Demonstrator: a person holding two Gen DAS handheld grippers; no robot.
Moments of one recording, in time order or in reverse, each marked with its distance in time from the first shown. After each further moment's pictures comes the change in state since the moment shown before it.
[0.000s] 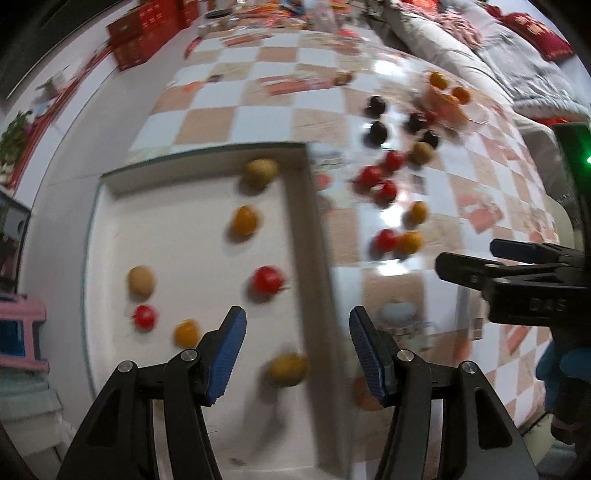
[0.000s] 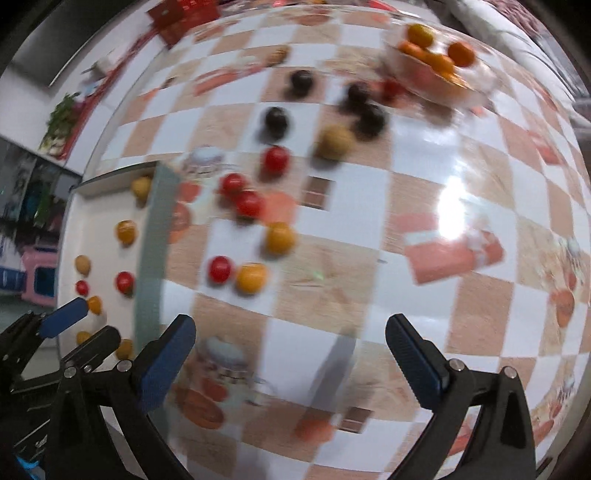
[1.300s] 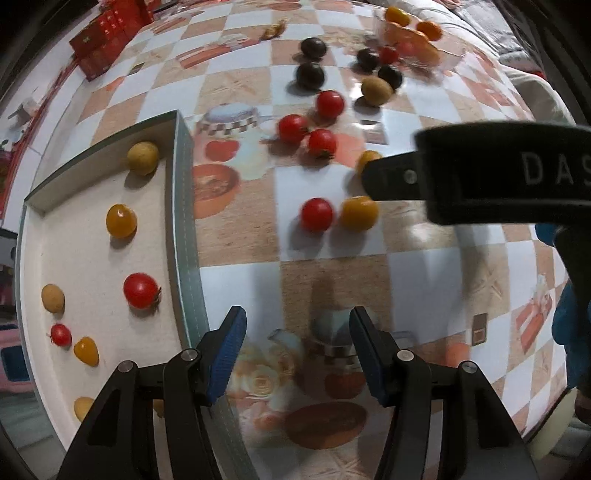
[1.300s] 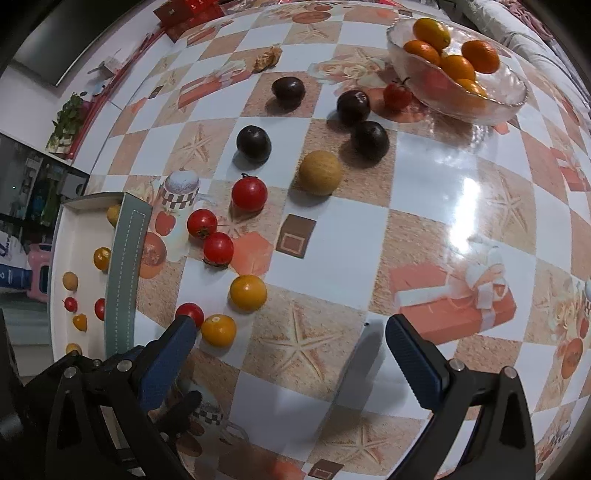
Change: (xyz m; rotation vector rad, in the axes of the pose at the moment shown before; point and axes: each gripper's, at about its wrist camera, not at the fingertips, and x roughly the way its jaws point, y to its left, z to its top) left arm 0.060 -0.054 -0.004 0.088 0.092 0.026; right arm 0.026 -0.011 0.038 -0.044 0.005 0.051
